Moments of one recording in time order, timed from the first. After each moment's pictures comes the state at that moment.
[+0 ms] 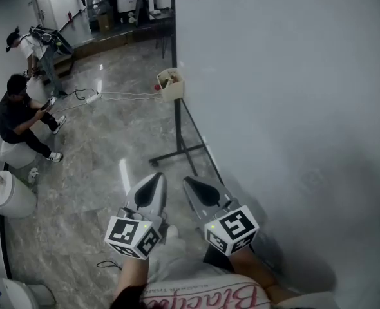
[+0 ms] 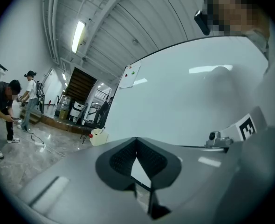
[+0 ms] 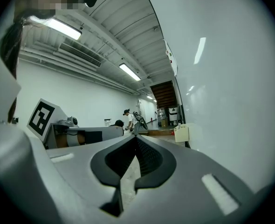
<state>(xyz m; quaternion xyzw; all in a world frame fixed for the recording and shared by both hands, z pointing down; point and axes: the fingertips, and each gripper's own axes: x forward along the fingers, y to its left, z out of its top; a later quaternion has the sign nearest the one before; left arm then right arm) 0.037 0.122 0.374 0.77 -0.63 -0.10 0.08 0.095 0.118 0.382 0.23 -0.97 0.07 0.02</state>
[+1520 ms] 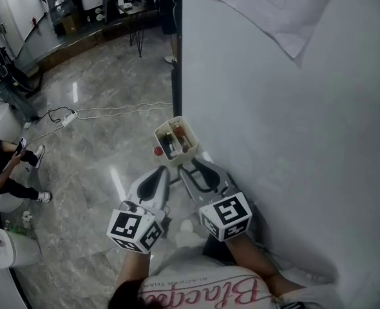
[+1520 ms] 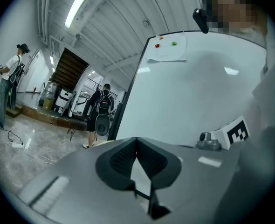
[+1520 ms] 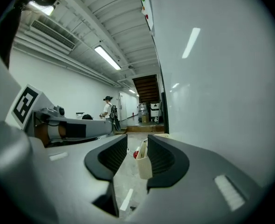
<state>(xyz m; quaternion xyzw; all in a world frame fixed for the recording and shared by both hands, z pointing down) -0.100 -0.182 0.368 0.82 -0.56 -0.07 0.12 -0.051 -0.199 0.386 0.33 -0.94 0.08 0.07</state>
